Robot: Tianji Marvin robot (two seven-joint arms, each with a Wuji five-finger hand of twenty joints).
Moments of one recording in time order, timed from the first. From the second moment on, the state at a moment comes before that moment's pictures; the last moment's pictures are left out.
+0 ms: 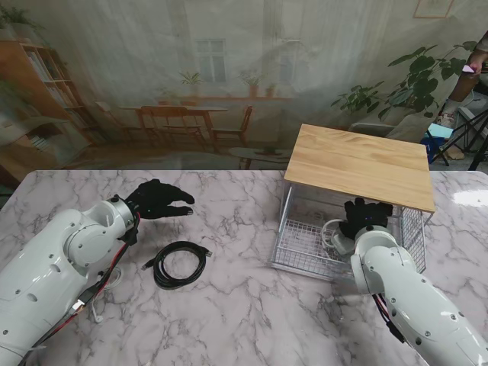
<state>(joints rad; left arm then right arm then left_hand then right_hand) 1.25 -1.02 -1.20 -1.41 0.90 -0.35 -0.24 -1.36 -1.02 1.07 -1.45 -1.42 0.42 0.35 0.89 0.05 -0.03 -0.02 0.59 0.12 0.25 0.42 0.65 0.17 0.25 0.33 0.54 0.26 0.37 0.52 0.18 0.27 0.92 0.52 0.45 0.06 0.41 0.01 0.14 0.14 0.45 0.59 0.19 0.12 0.70 0.46 0.47 0.13 0.58 0.46 0.05 0.44 1.09 0.58</state>
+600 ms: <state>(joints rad) 1.25 -1.02 -1.20 -1.41 0.91 -0.35 -0.24 -1.39 -1.03 1.15 -1.54 -1.27 0.41 0.44 0.89 0.05 -0.03 -0.02 0.59 0.12 0.25 0.42 0.65 0.17 0.25 0.33 0.54 0.26 0.37 0.52 0.18 0.27 0.92 0.52 0.29 -0.09 0.43 0.01 0.17 0.14 0.34 0.51 0.19 0.13 0.59 0.35 0.42 0.16 0.32 0.34 0.02 0.44 0.99 0.51</state>
